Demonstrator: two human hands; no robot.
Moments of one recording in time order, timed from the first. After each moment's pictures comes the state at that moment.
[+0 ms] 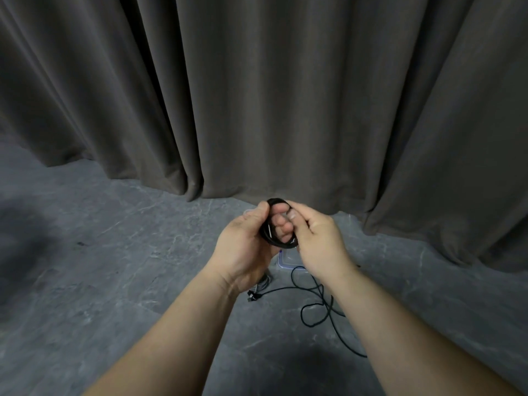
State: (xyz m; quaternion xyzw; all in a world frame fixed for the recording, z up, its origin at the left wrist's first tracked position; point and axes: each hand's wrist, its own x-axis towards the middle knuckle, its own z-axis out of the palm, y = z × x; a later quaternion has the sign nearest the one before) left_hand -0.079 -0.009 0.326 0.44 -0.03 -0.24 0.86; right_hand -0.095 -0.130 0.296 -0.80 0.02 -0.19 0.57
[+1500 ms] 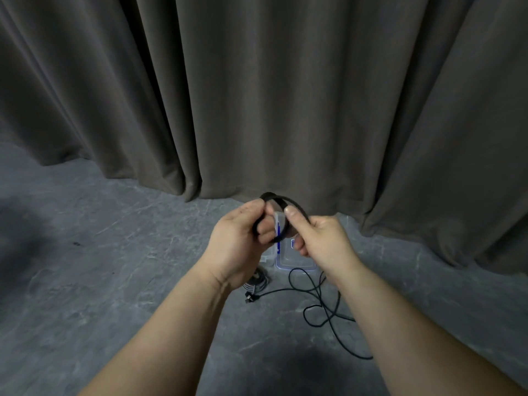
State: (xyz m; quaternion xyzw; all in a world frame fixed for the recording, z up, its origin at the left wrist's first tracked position) left_hand -0.075 0.000 0.332 0.47 -0.12 -0.21 0.85; right_hand -0.094 -0.140 0.299 -0.78 0.13 -0.11 0.60
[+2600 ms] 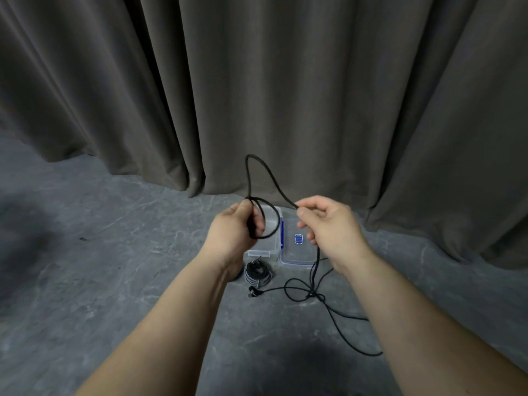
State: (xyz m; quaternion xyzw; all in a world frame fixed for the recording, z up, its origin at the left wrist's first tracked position) left_hand -0.055 0.009 0.312 0.65 0.02 -0.12 0.75; right_hand -0.088 -0.146 0.297 -0.76 0.11 -0.13 0.63
